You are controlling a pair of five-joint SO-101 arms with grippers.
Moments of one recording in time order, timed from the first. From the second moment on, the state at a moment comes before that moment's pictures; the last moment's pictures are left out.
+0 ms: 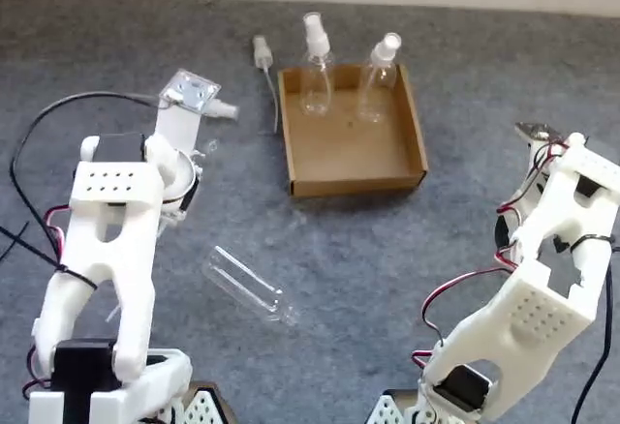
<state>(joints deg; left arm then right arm) -6.6 -15.3 24.1 75.5 -16.6 29.5 25.8 -7.3 84.9 40.6</state>
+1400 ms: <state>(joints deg) 12.1 -22.8 -28.4 94.9 2.6 -14.9 -30.9 1.6 81.7 2.9</state>
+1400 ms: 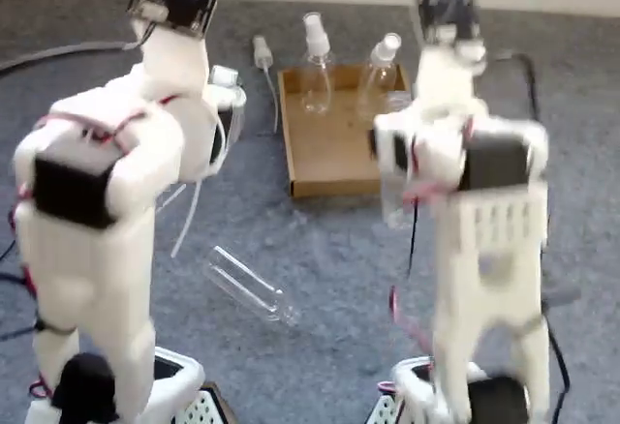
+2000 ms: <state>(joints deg) 23.7 -26.1 -12.3 54.1 8.2 -25.8 -74.9 71.0 36.4 -3.0</state>
